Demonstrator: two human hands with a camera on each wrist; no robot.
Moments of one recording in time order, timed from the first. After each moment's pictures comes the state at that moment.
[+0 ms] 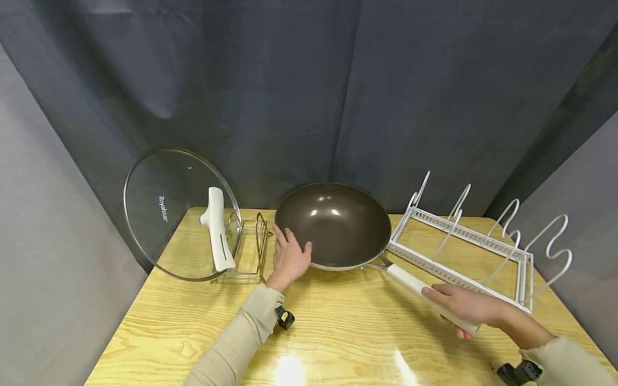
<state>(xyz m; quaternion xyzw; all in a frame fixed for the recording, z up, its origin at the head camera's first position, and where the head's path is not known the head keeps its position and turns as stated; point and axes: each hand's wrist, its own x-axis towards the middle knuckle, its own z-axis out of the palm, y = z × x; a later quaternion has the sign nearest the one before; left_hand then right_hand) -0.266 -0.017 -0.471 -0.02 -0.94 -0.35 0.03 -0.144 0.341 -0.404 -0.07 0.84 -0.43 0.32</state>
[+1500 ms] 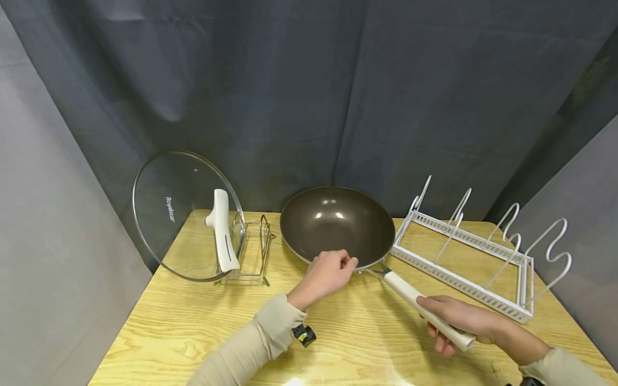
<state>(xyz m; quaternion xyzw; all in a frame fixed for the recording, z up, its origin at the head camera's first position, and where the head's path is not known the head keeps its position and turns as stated) -0.208 0.029 -0.413 -0.24 -0.90 -0.36 0.00 -0.124 0.315 -0.407 -0.03 0.73 -0.57 0.38</state>
